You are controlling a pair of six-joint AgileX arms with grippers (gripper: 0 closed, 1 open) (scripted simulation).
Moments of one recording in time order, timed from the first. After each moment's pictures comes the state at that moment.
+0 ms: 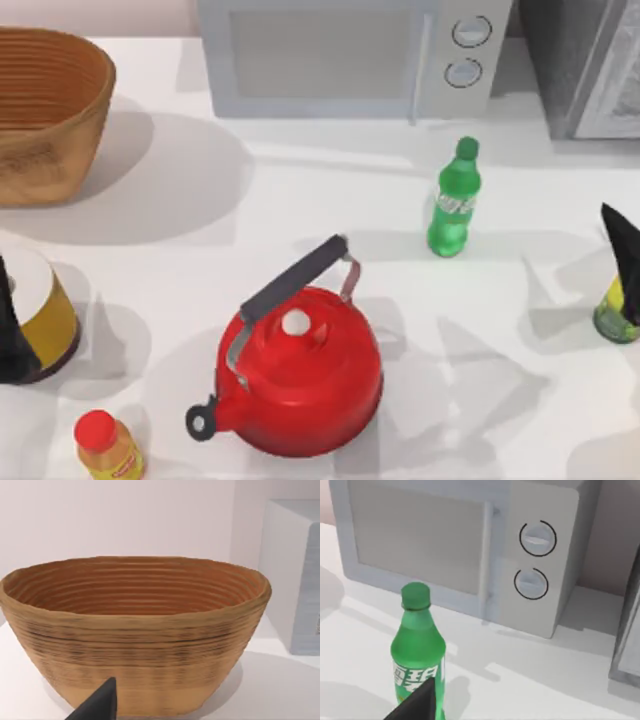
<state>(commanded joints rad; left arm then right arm) 0.00 0.00 0.00 0.00 0.00 0.00 0.07 0.92 0.23 0.54 -0.33 -0.10</state>
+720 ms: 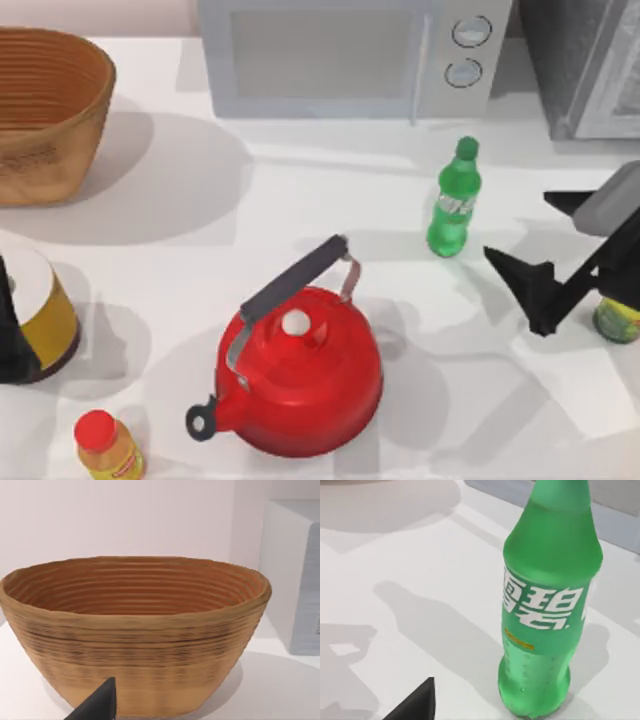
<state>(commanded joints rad) 0.00 0.00 0.00 0.00 0.00 0.00 0.13 1.75 0.42 0.98 -0.59 -0.20</state>
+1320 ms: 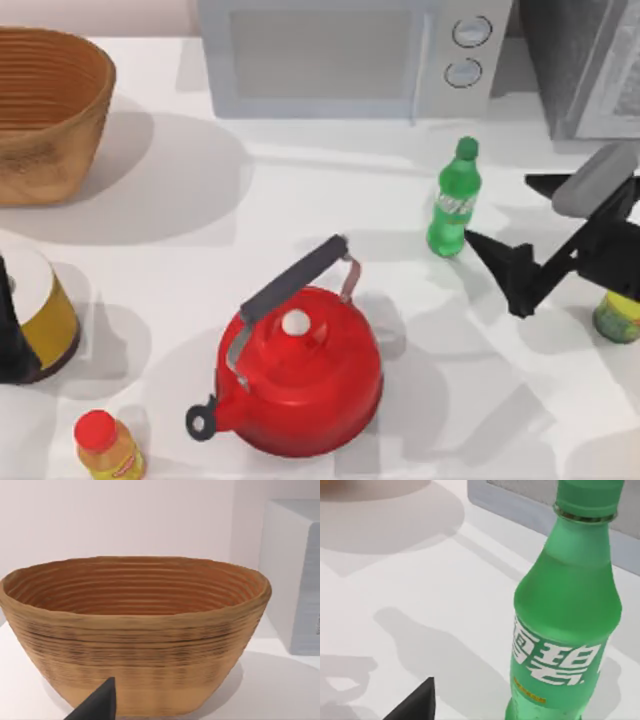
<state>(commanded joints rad) 0.00 0.00 0.00 0.00 0.00 0.00 0.18 1.77 0.48 0.96 -0.55 -0.17</state>
